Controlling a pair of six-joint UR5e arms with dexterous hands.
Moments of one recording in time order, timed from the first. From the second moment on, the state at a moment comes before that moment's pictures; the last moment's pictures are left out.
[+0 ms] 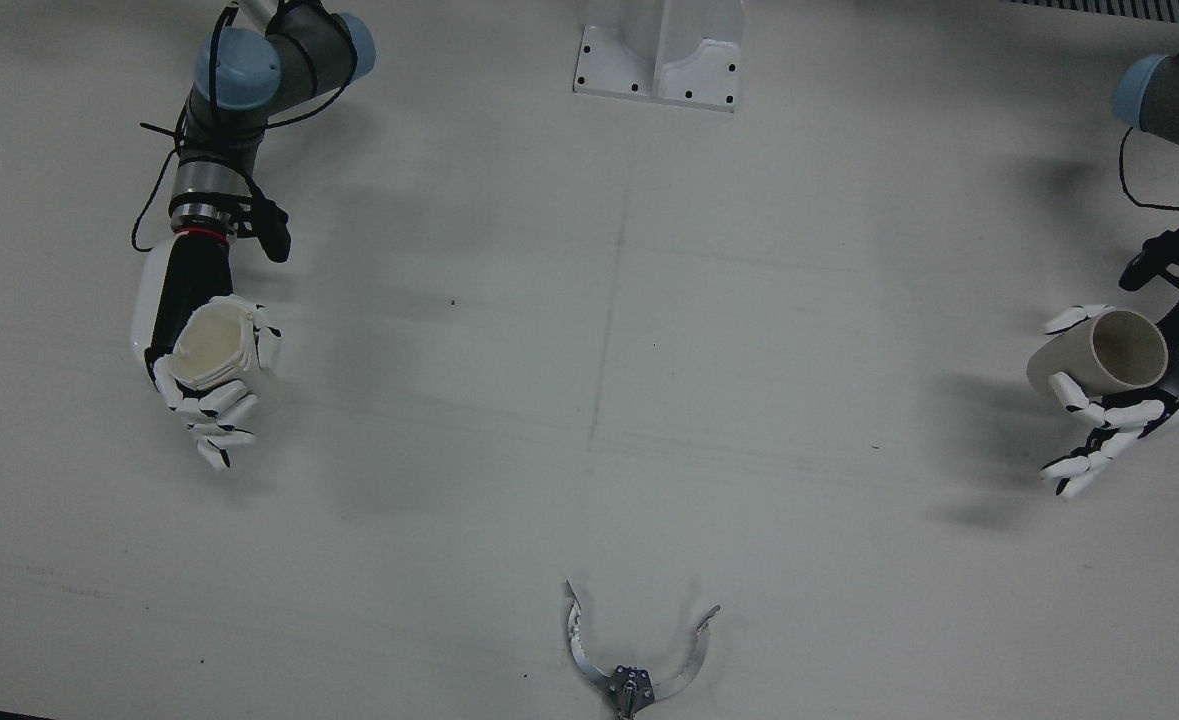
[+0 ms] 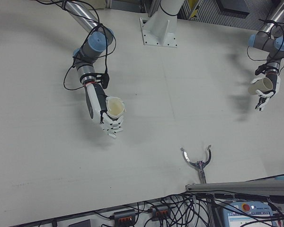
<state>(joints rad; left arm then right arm) -0.70 -1.37 -1.80 -0.32 1.20 0.38 0.61 -1.35 1.60 -3.08 -0.72 -0.33</state>
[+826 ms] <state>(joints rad) -0.57 -1.79 -1.84 0.02 1.27 0.41 0.70 -1.39 1.73 -3.26 -0.84 -0.35</state>
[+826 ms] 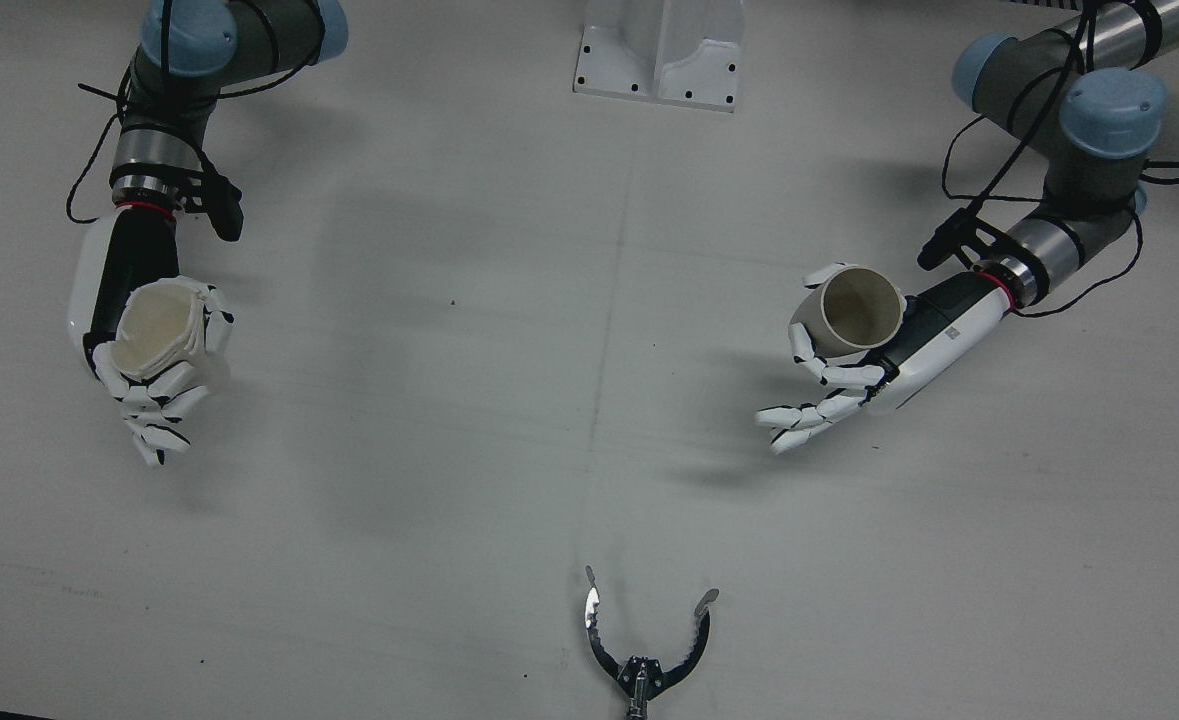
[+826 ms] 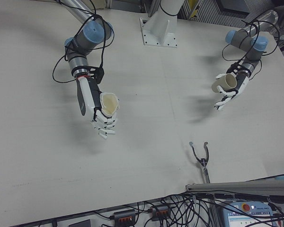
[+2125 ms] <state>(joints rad) -0.41 -2.10 -1.69 0.09 1.27 0.69 0.67 -1.18 2.15 -3.42 -1.05 -1.20</state>
